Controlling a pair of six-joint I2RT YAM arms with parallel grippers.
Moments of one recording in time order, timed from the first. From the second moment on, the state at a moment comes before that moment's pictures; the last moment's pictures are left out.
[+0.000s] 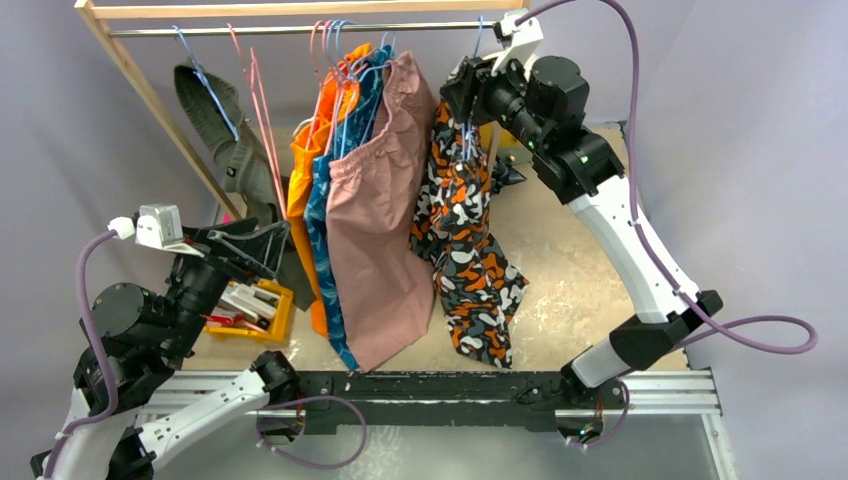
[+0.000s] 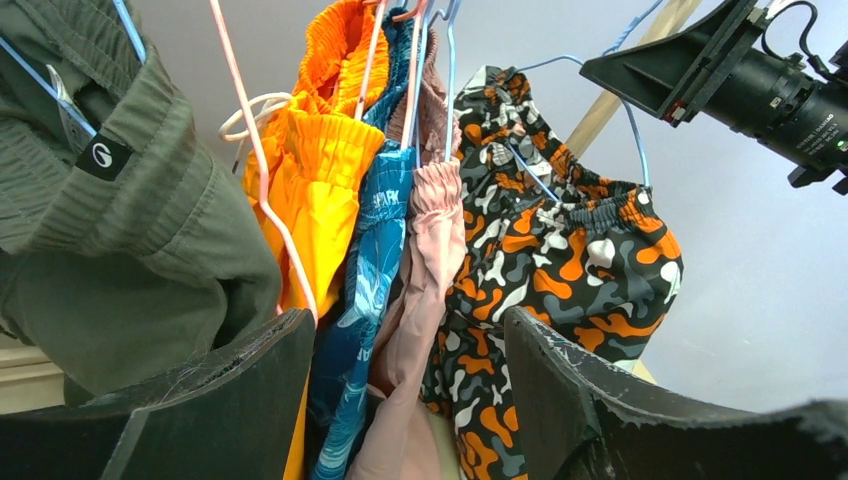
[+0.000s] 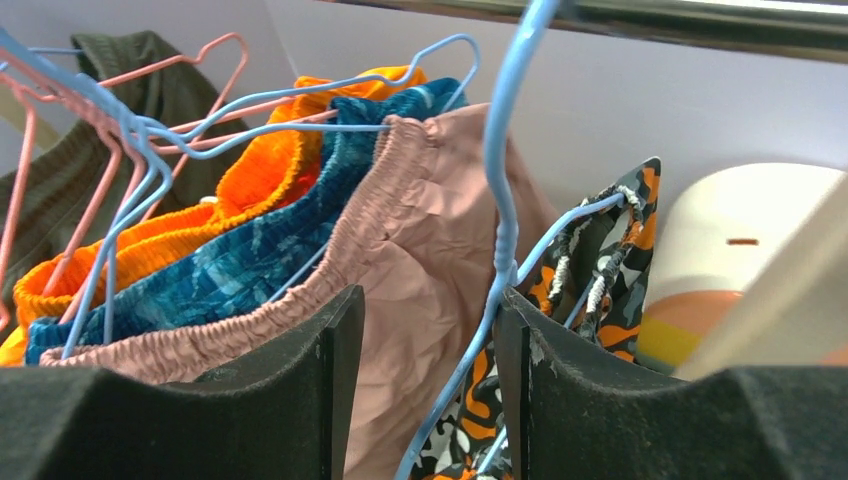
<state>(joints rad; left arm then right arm) -0.85 0.45 1.21 -0.62 -0.49 -0.36 0.57 1.52 1.90 -0.41 0.04 0.17</state>
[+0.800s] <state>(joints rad) -0.85 0.49 1.23 -0.78 -0.84 -0.61 0.57 0.74 1.27 -0.35 0.19 0.20</state>
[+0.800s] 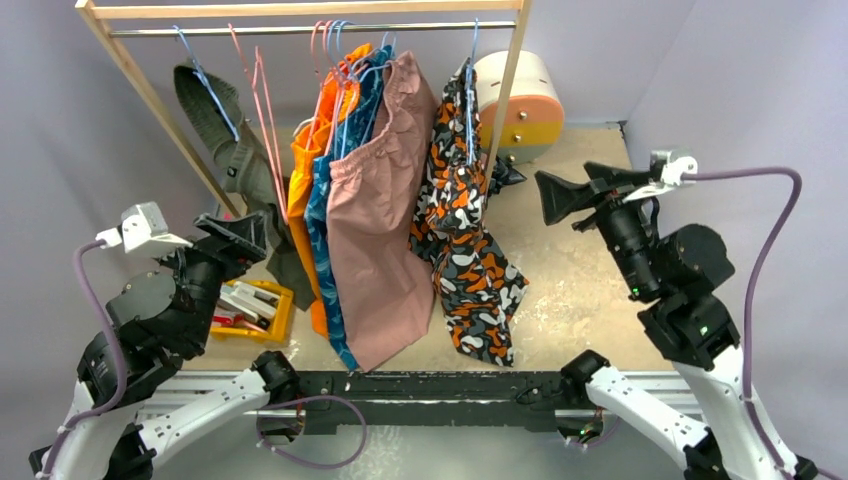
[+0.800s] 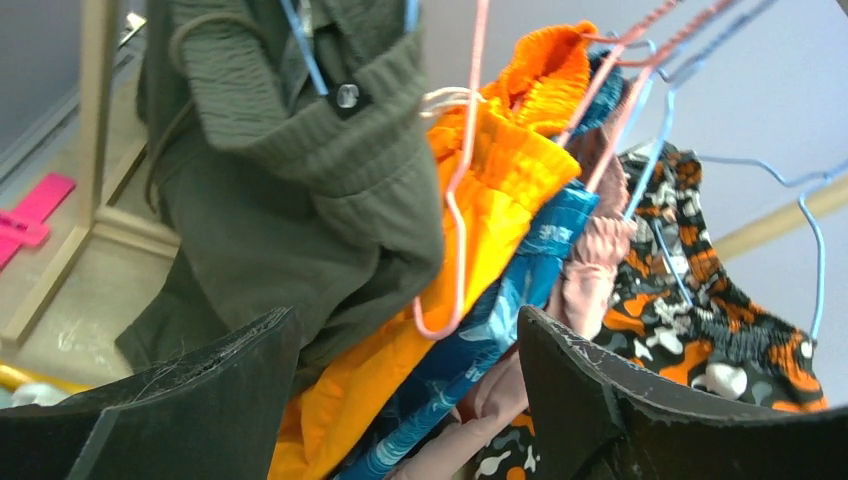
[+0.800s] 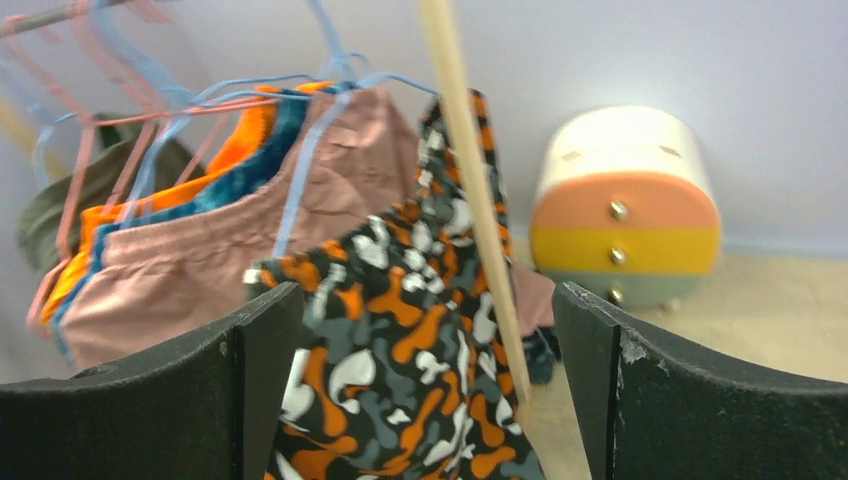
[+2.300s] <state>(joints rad) -0.84 0.33 0.92 -0.90 -0.94 -0.74 0.57 0.59 0.99 -0.35 0.48 0.29</state>
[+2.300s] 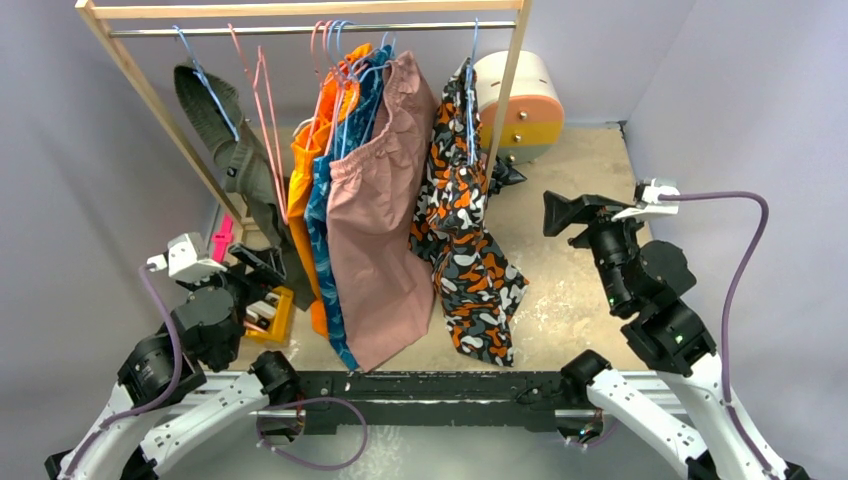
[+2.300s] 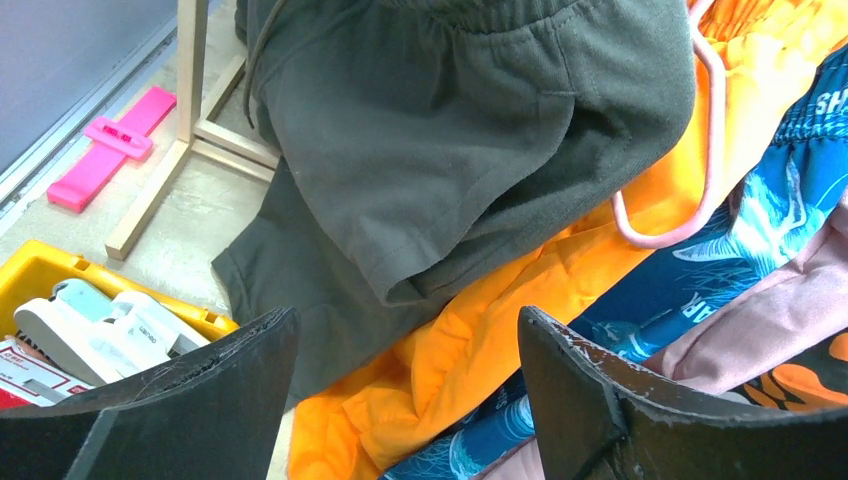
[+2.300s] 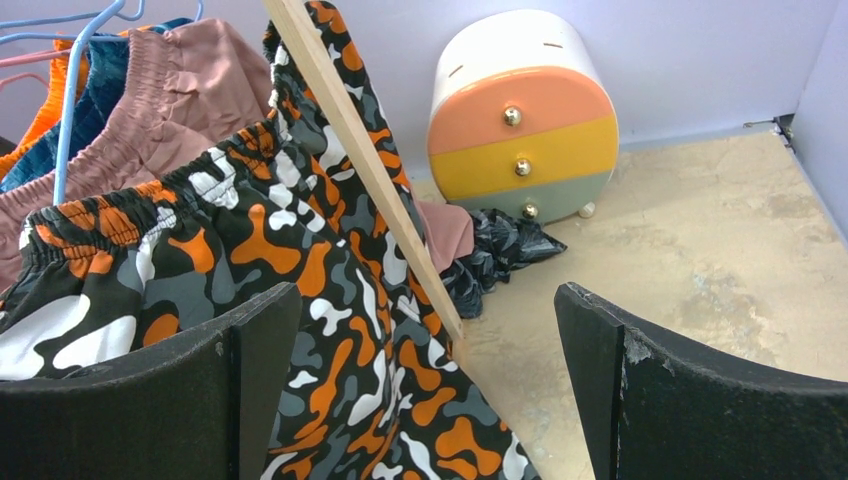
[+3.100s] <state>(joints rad) -0.84 0.31 0.85 -0.89 -0.95 -0.75 0.57 0.59 0.93 -0.37 0.45 0.32</state>
